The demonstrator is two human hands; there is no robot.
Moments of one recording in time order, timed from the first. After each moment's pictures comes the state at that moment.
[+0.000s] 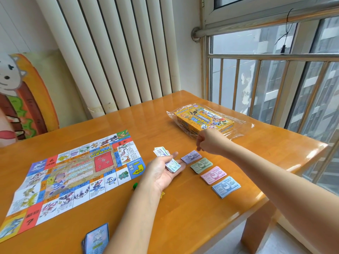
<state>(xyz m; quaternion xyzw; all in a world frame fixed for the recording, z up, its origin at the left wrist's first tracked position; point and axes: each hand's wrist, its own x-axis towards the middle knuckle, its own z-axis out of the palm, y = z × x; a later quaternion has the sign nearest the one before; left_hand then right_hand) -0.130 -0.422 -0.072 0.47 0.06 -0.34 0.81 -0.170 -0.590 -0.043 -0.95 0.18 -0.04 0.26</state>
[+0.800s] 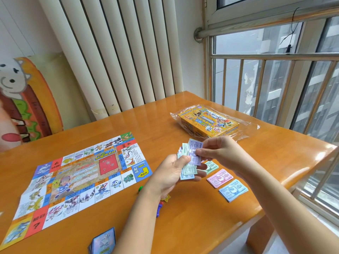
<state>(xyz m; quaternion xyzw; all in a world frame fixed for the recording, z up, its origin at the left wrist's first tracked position) -0.151 -0.409 -0.051 0.61 -0.26 -0.36 0.66 -0.215 -0.567 -0.046 -0.79 0.11 -0.14 0.58</state>
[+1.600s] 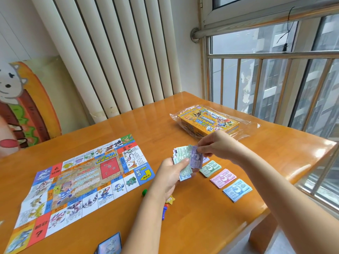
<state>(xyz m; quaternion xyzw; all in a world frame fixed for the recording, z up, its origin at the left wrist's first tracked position) -0.133 -0.412 -0.070 0.63 -0.13 -0.32 0.70 -0.187 -0.575 -0.037 -0.87 0.15 -0.09 0.45</state>
